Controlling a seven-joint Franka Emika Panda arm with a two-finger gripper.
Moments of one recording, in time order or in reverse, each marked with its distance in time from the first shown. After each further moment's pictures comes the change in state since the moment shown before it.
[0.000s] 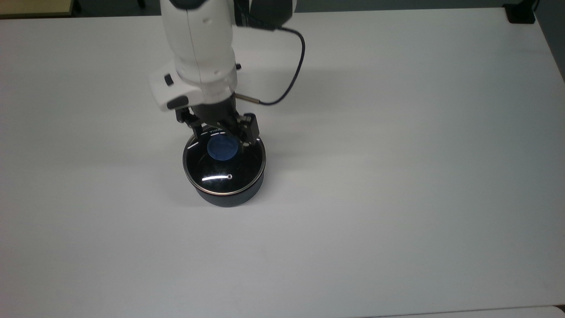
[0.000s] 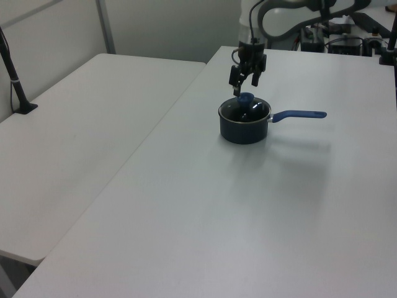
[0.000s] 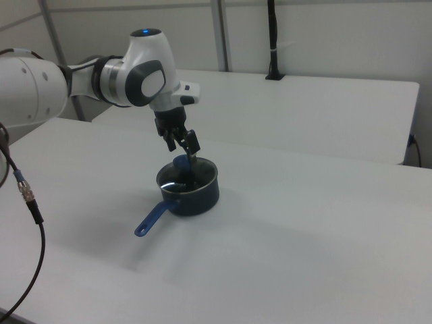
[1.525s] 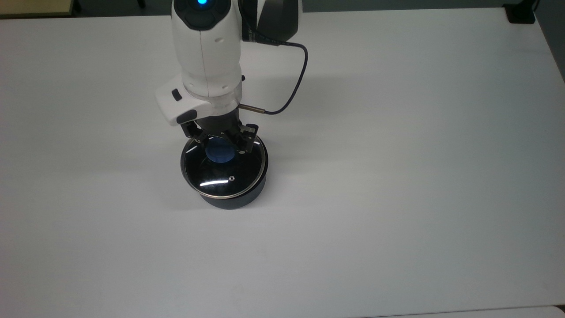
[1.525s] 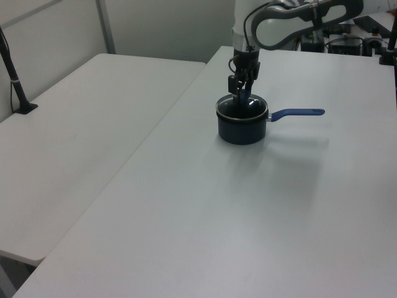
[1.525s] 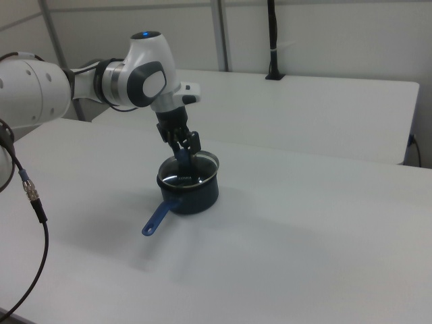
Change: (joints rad) arm 0.019 0.041 -0.014 0.039 -0.026 0.000 -0.063
